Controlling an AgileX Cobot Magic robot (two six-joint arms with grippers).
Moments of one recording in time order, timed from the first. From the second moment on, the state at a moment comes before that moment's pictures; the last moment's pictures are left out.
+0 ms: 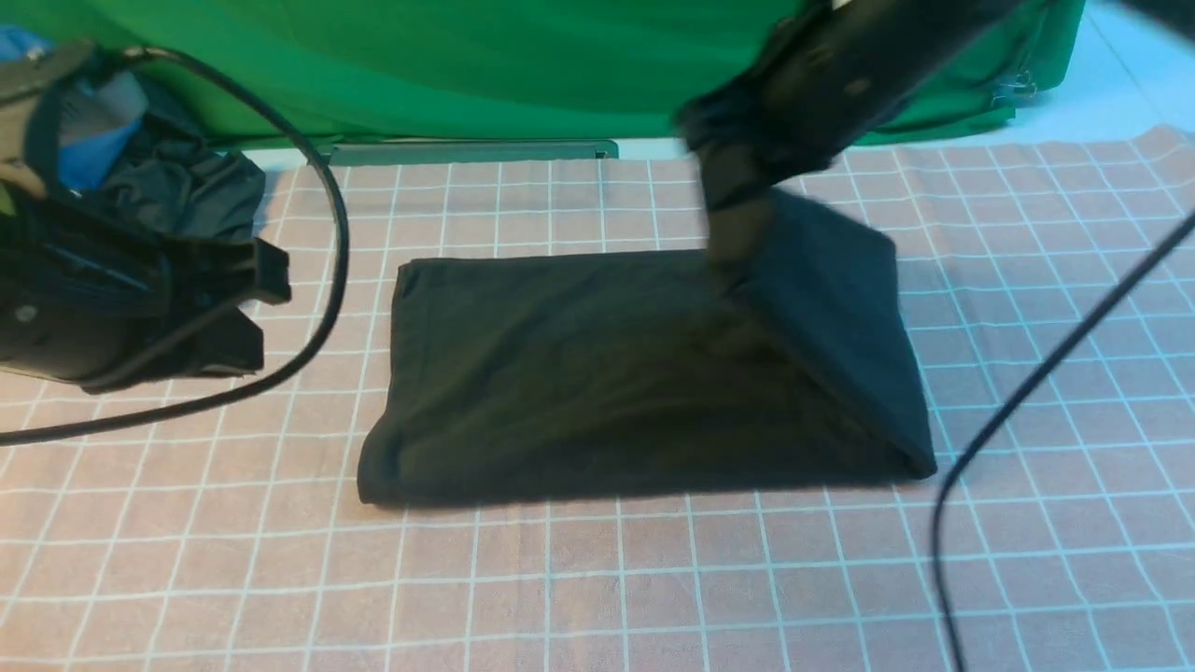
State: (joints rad) right arm 0.48 1.92 -1.81 0.30 0.97 -0.04; left arm -0.17 1.09 -1.05 -0.12 1.00 -0.22
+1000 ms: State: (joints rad) right arm 0.73 2.22 -1.81 0.61 0.55 -0.06; left arm -0.17 1.03 -1.05 -0.12 1.02 -0.22
